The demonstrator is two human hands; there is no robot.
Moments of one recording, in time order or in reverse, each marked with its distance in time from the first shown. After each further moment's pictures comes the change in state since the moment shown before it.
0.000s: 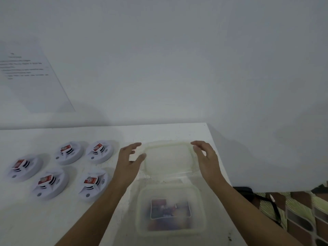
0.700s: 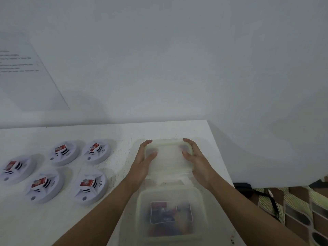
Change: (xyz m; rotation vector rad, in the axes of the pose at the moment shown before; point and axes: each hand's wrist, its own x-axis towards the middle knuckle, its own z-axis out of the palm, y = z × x) left_hand 0.015 -0.011 0.038 -0.253 -0.266 -0.121; right_hand 0.011 0.011 0.018 0.397 -0.368 0.349
